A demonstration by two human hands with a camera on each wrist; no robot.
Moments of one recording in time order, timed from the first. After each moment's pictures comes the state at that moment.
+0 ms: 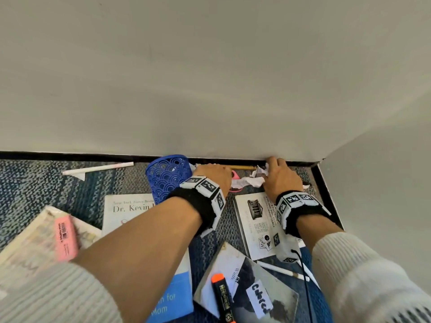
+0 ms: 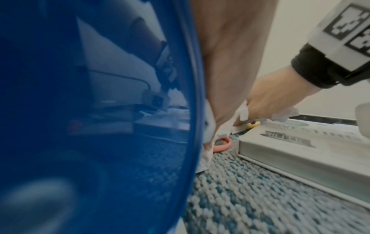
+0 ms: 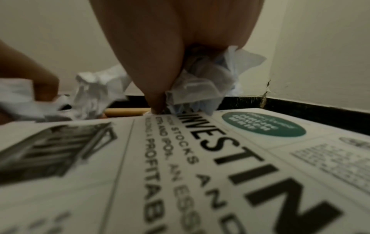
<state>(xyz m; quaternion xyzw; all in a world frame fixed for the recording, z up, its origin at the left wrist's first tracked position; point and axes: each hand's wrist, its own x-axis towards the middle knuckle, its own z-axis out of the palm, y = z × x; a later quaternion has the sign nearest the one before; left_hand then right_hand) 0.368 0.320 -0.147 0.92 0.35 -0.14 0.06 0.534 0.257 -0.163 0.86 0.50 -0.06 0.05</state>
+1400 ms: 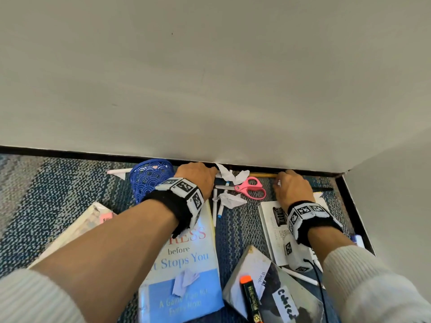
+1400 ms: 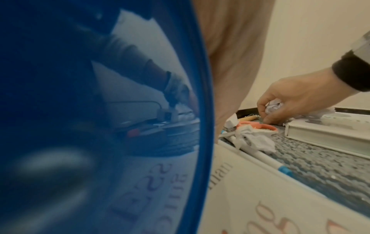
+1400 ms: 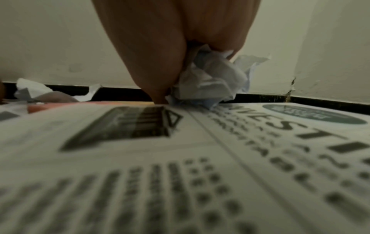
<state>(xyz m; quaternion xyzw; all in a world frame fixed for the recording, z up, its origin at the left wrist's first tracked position) 0.275 0.353 -0.142 0.89 0.42 -0.15 0.10 0.505 0.269 -0.172 0.85 0.53 -0.03 0.05</state>
